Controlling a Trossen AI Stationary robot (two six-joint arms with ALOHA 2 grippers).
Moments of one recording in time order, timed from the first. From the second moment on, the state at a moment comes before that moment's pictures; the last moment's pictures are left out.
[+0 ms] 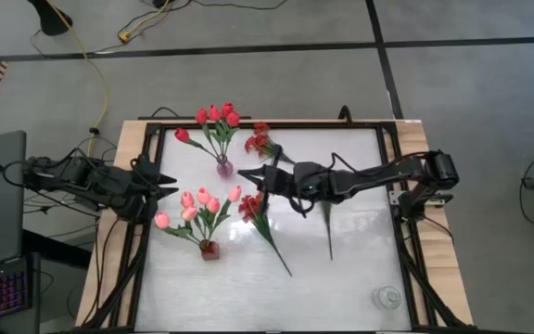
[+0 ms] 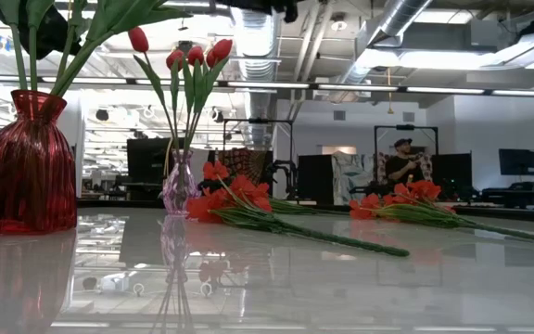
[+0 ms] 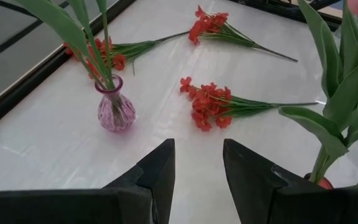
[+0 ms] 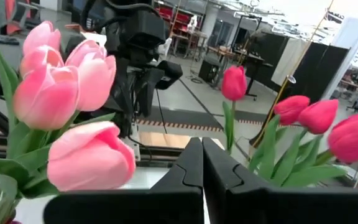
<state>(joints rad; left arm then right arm) -0.25 0.45 0.81 -1.00 -0.43 -0.48 0.08 1.69 1.25 0.45 0.36 -0.26</state>
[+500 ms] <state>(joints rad) -0.24 0.45 0.81 -1.02 -0.43 -0.48 0.13 1.72 1.26 0.49 0.34 -0.26</state>
